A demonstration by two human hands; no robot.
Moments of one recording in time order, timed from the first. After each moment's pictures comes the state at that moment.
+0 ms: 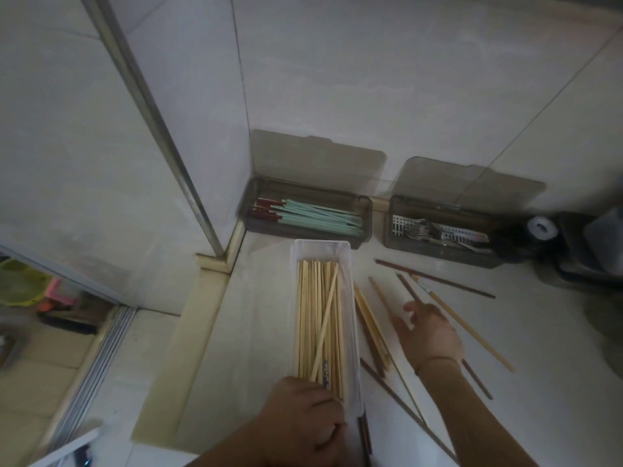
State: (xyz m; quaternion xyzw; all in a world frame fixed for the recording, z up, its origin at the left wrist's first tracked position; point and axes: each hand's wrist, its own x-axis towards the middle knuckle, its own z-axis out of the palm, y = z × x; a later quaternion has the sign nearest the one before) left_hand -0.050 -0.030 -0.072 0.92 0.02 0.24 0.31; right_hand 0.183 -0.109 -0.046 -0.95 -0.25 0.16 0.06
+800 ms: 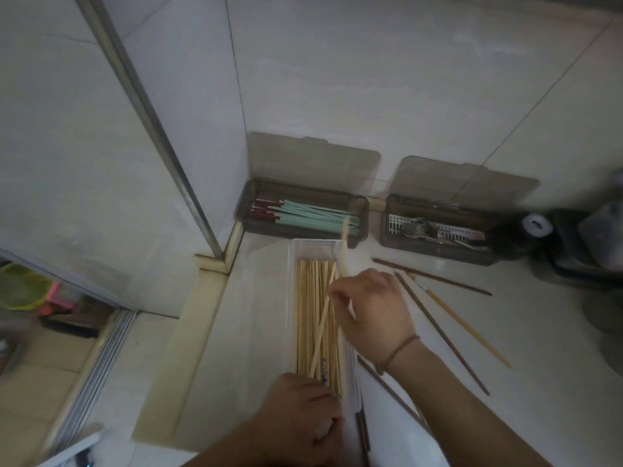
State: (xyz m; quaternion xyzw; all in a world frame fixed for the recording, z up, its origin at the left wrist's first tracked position) left_hand -0.050 -0.030 -0.066 0.92 0.02 0.23 0.31; right_hand 0.134 -0.057 0.008 -0.76 -0.60 -0.01 0.25
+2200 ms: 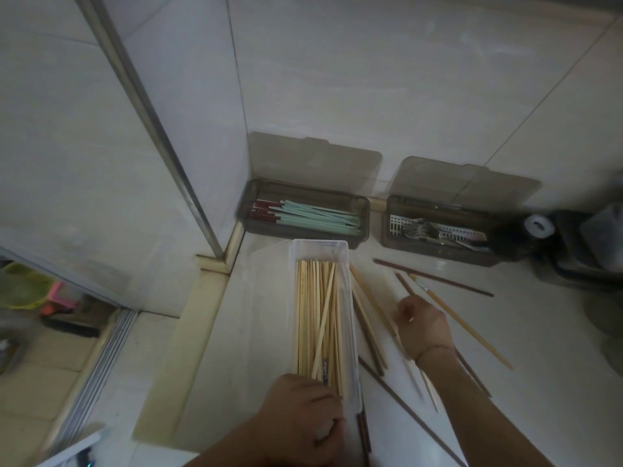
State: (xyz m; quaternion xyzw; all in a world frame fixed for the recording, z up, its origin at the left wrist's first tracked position) left_hand -0.049 -0.031 -0.067 0.92 0.03 0.23 0.32; right_hand 0.192 -0.100 -0.045 -0.93 -0.24 0.22 0.18
